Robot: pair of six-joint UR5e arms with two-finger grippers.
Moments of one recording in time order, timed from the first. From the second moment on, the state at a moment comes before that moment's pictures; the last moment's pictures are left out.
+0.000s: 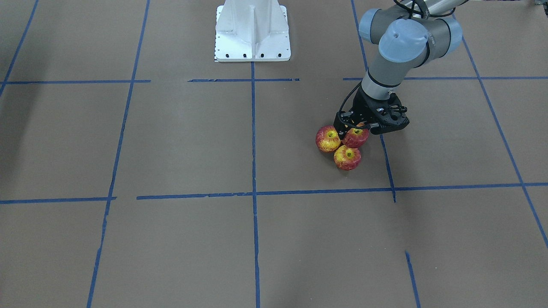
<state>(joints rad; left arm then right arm) -0.70 -1.95 -1.82 -1.73 -1.97 -1.34 1.59 -1.71 1.71 -1.58 2.29 -0.06</state>
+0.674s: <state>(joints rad) -0.68 -1.95 -1.81 -1.73 -1.97 -1.34 1.59 -1.71 1.71 -1.58 2.29 -0.06</state>
